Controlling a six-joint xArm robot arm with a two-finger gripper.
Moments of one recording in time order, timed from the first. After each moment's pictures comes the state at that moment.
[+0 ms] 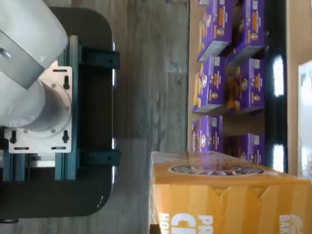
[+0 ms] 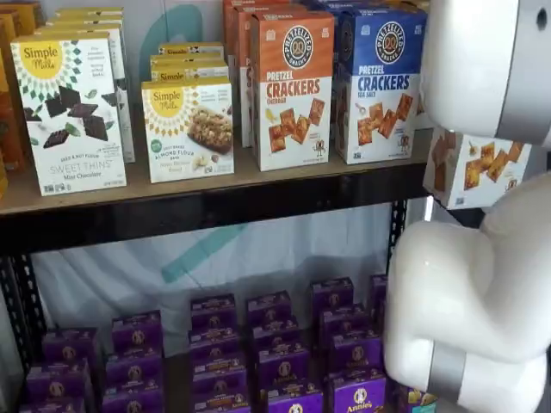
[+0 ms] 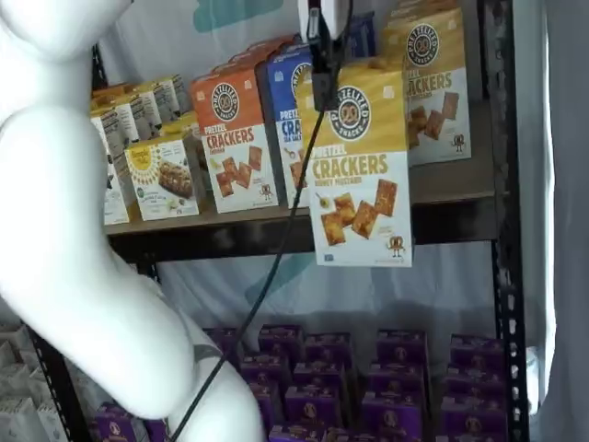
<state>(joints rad) -0.70 -0.50 -1.53 0.16 2.01 -2.19</state>
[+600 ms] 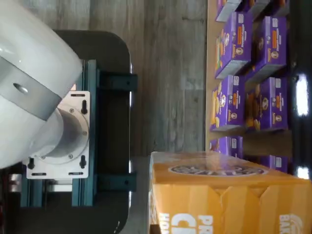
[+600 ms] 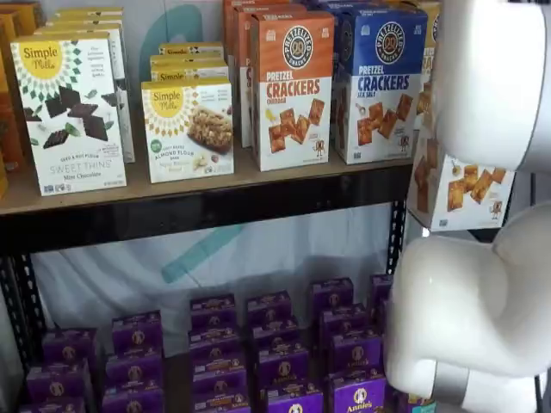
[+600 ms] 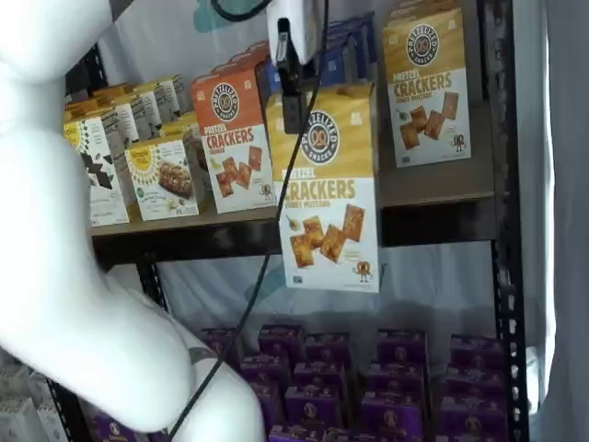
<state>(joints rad) -0.59 -0.59 -1.43 0.16 2.04 -2.09</state>
